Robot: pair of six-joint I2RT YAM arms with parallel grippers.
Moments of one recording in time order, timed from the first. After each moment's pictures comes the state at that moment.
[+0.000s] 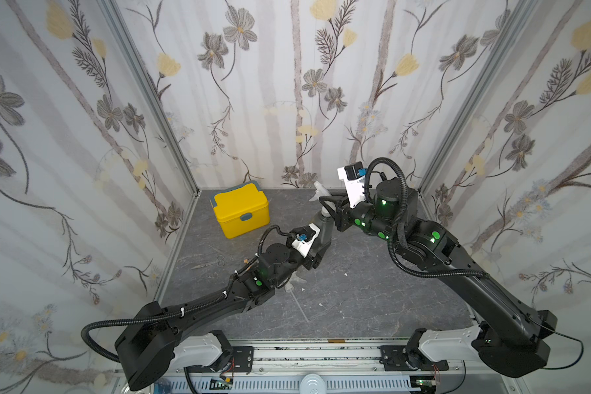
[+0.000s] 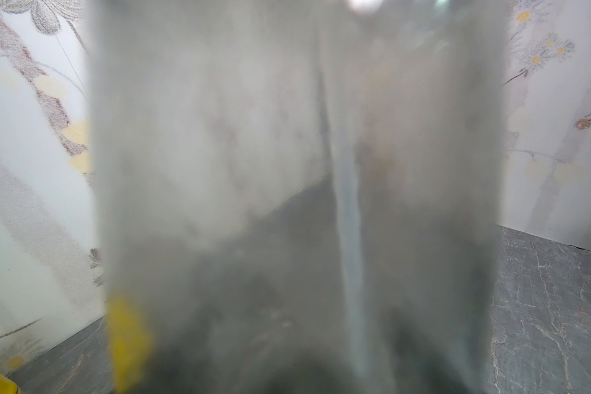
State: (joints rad) left arm -0.88 1.22 0.70 0.50 -0.11 0.11; right arm 0.85 1.29 1.58 -0.47 0.02 0.19
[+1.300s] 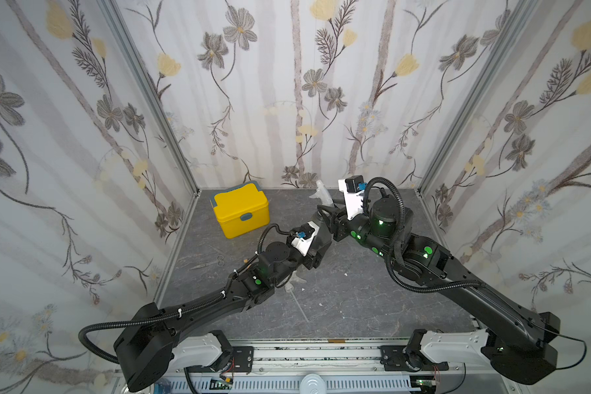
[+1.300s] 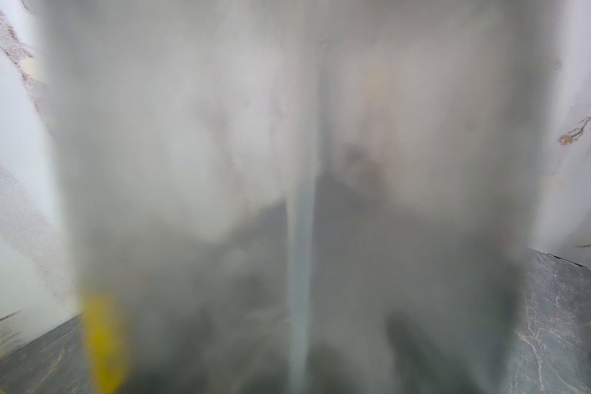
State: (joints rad) left arm -0.88 1.21 0.72 0.46 -0.09 0.06; right arm 0.93 1.23 1.43 -0.36 0.20 0.20
